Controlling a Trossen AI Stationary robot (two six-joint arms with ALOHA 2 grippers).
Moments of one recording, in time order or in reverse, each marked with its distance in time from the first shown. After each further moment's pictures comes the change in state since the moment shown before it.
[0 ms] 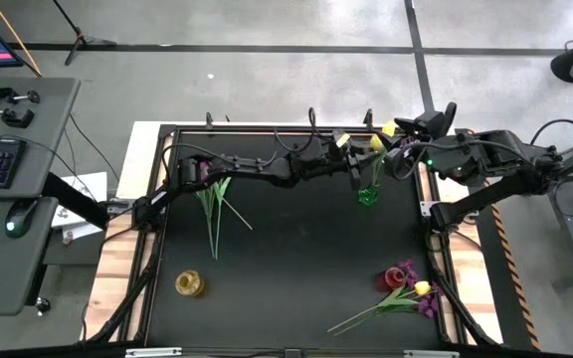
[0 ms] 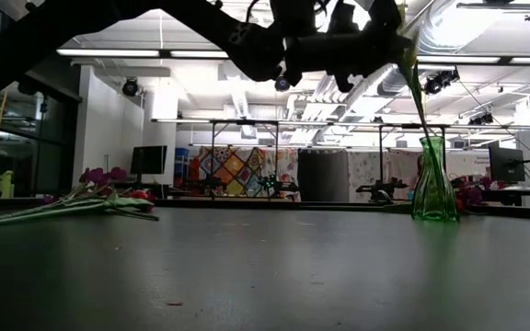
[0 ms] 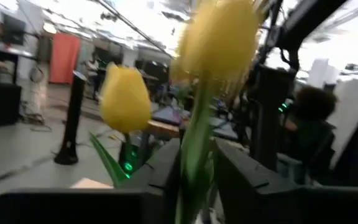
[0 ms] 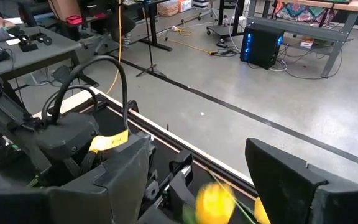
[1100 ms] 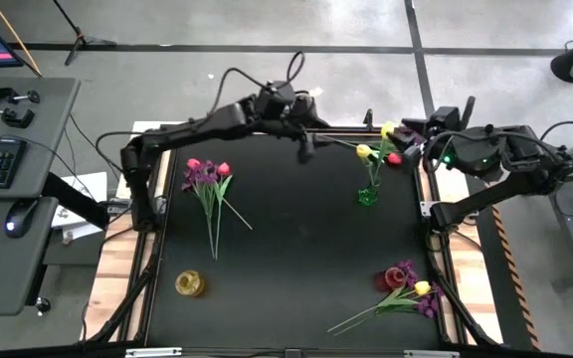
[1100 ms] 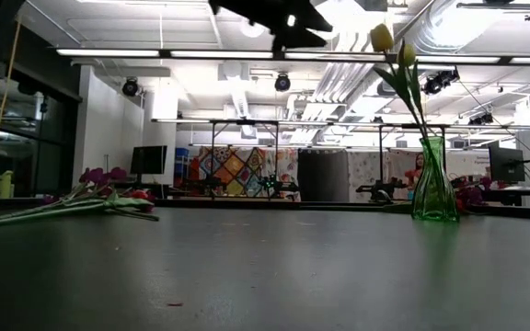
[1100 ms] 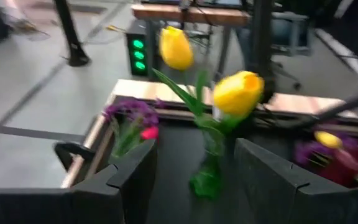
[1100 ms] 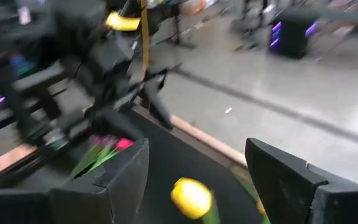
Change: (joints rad) left arm 0.177 -0.461 0.000 -1.076 0.279 0.302; right arm 0.000 -0.081 0.000 0.005 -0.115 0.011
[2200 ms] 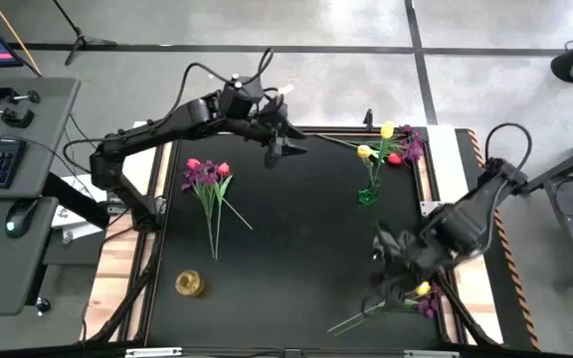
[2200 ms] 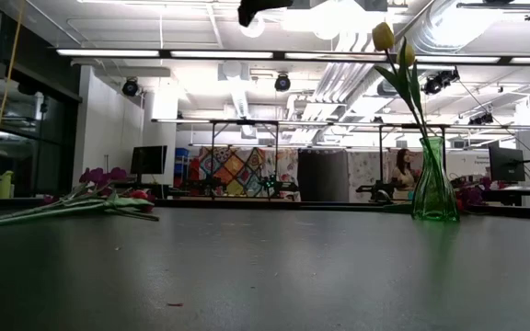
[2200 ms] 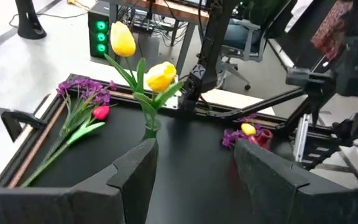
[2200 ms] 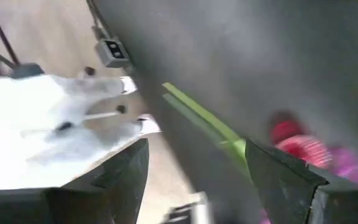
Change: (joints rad) left arm -0.011 -0.244 -0.100 -0.176 0.114 -0.159; right arm 0.507 0.427 0.000 -0.165 -0.823 0.703
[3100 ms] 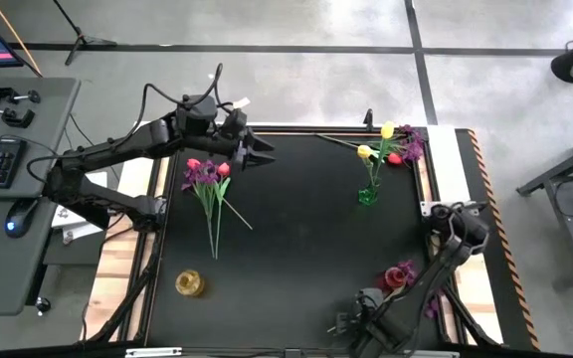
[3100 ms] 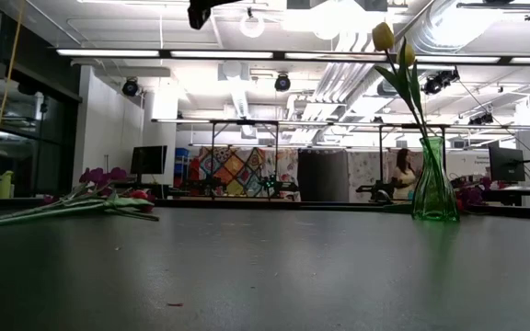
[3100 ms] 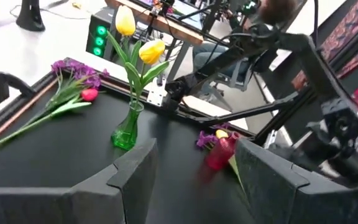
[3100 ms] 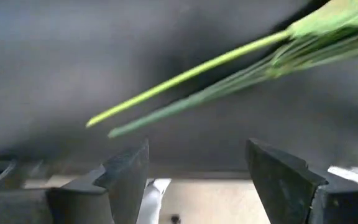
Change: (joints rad) left arm 0.004 -0.363 -0.442 0.195 0.003 -0.225; right arm 0.153 0.548 0.000 0.186 -0.034 1.163
